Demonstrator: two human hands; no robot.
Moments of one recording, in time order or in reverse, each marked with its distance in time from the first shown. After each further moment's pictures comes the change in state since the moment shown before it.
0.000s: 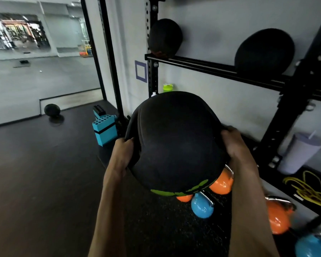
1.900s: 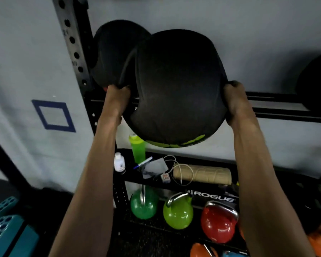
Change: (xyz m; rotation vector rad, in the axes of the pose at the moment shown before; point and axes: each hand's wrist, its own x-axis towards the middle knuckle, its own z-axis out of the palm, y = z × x) left_hand 0.778 0.227 0.117 -0.039 -0.578 0.410; right_hand 0.561 -0.172 0.305 0.037 0.751 -0.205
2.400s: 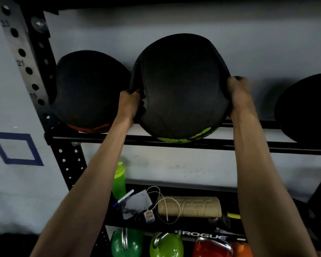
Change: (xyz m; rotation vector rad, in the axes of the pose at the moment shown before) left_hand 0.087 0.036 0.118 -0.208 -0.189 0.000; right_hand 0.133 -0.039 -0.038 -0.001 0.184 -0.081
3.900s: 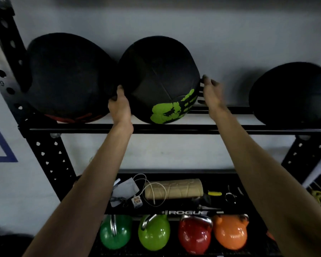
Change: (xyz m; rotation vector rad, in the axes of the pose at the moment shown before) left_hand 0.004 -0.051 0.021 -0.373 0.235 -0.182; right_hand 0.025 0.061 -0.004 -0.118 -0.006 -0.063
